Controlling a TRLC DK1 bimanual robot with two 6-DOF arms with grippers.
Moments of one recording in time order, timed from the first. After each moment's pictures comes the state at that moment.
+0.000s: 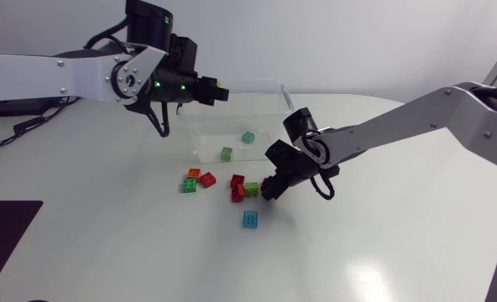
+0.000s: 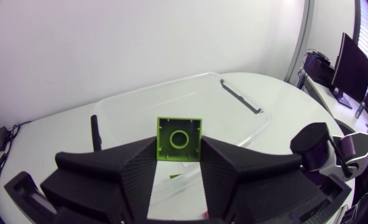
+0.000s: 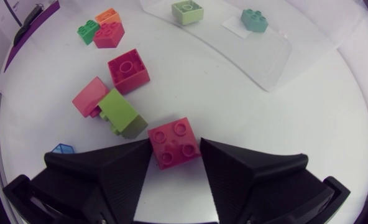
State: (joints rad) left arm -0.40 1.81 1.37 -0.08 0.04 0.00; right arm 0.42 2.08 1.17 -0.16 -0.24 -0.34
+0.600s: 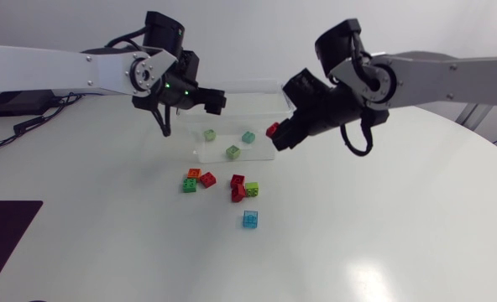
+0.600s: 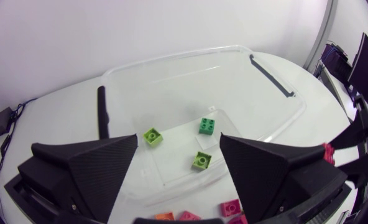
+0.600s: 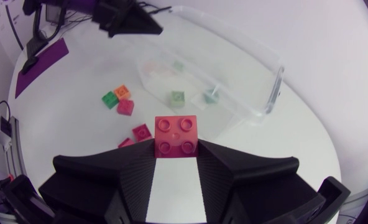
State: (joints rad) left arm -0.36 1.91 1.50 -0.26 -0.01 -0.03; right arm 0.42 1.70 1.29 -0.41 -0.20 -0.31
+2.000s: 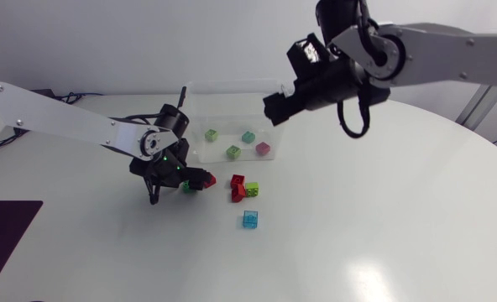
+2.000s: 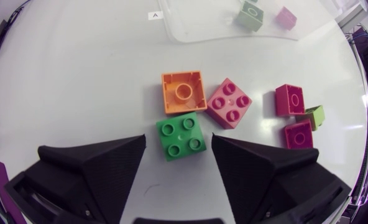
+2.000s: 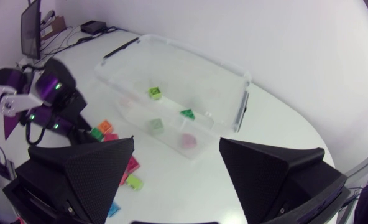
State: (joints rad) left arm -0.35 2.00 1.15 -0.35 -0.02 -0.19; right arm 0.47 1.66 1.32 -0.38 -0.05 -0.13
